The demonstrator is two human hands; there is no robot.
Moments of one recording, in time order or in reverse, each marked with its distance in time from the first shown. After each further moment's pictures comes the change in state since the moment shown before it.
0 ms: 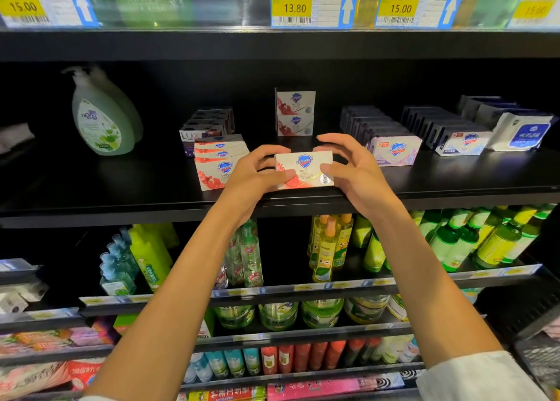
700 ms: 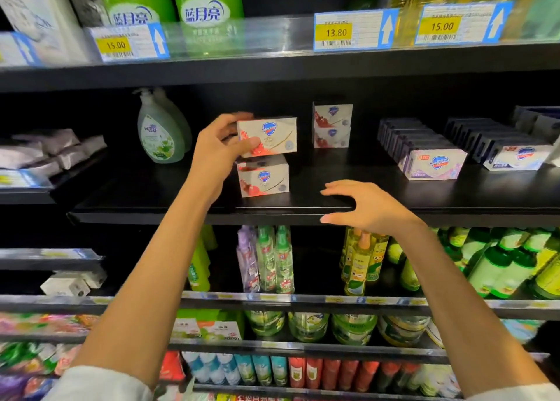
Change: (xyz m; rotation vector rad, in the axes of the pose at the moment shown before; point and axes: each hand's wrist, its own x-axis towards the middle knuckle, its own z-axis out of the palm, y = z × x) left_hand -0.014 0.063 -0.090 0.182 0.329 0.289; right_hand 0.001 0.010 0.020 -1.029 -0.338 -0.017
